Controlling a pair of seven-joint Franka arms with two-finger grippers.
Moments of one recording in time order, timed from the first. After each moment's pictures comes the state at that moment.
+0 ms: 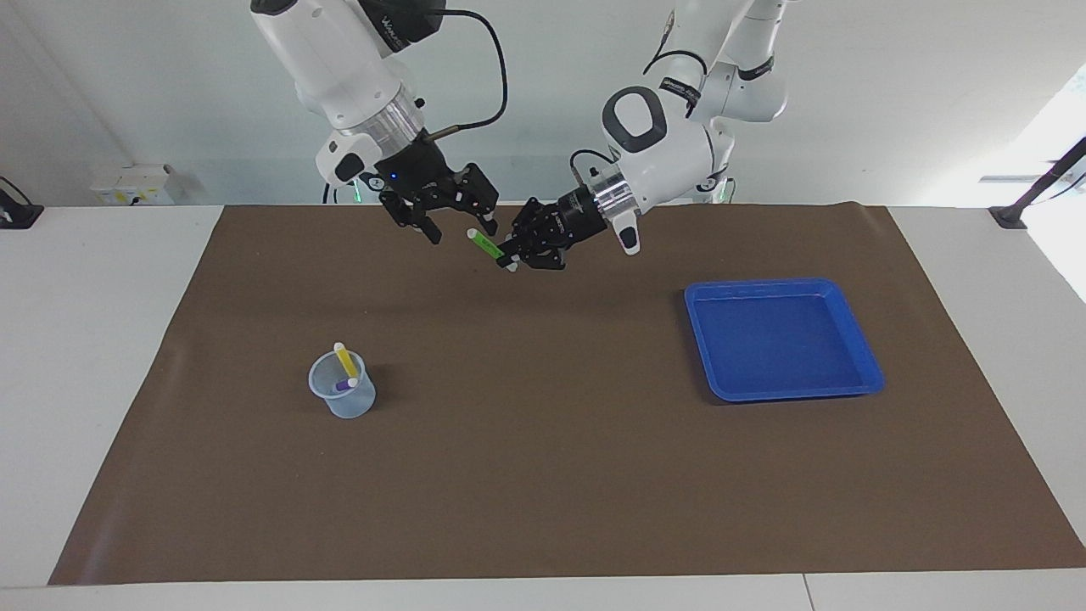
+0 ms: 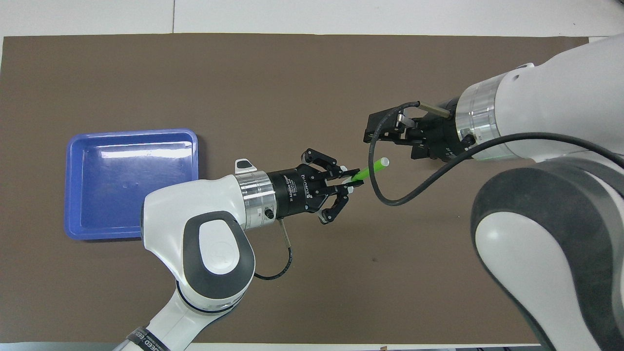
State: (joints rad) left arm -0.43 0.04 -0.32 -2.06 -1.57 2.56 -1.34; right arm 0.05 0.02 0.28 -1.66 0.38 1.85 0.49
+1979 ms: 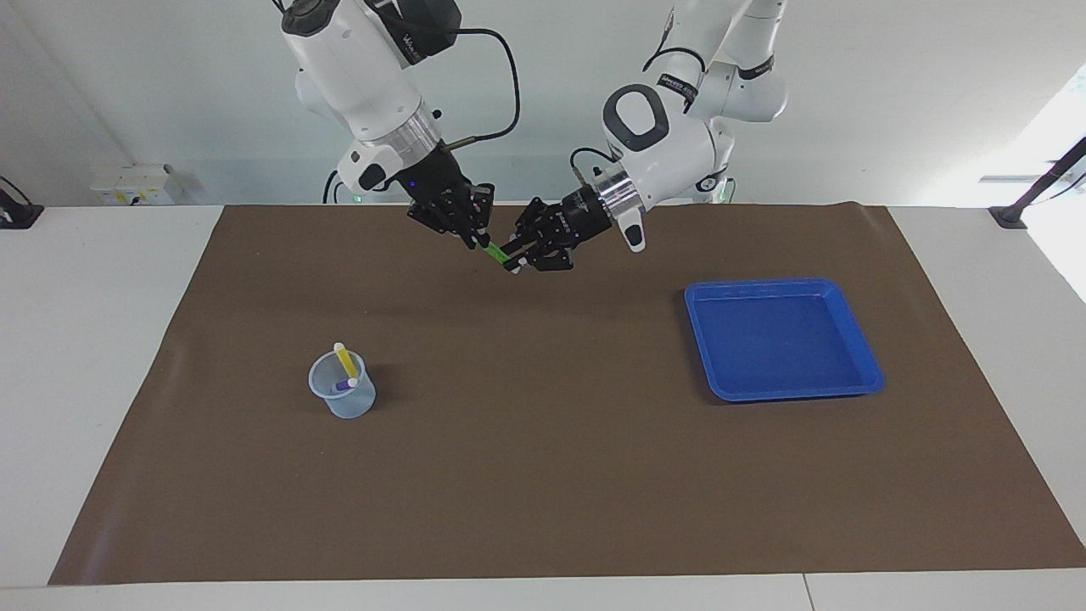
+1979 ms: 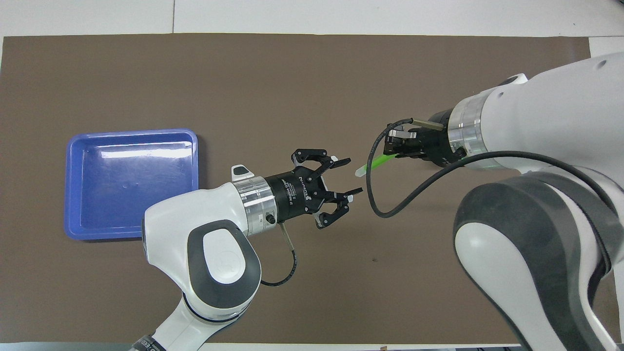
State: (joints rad) left arm -0.46 0.03 -0.32 -2.07 -1.60 2.66 -1.33; right arm 0.03 -0.01 0.27 -1.75 0.25 1.93 0.39
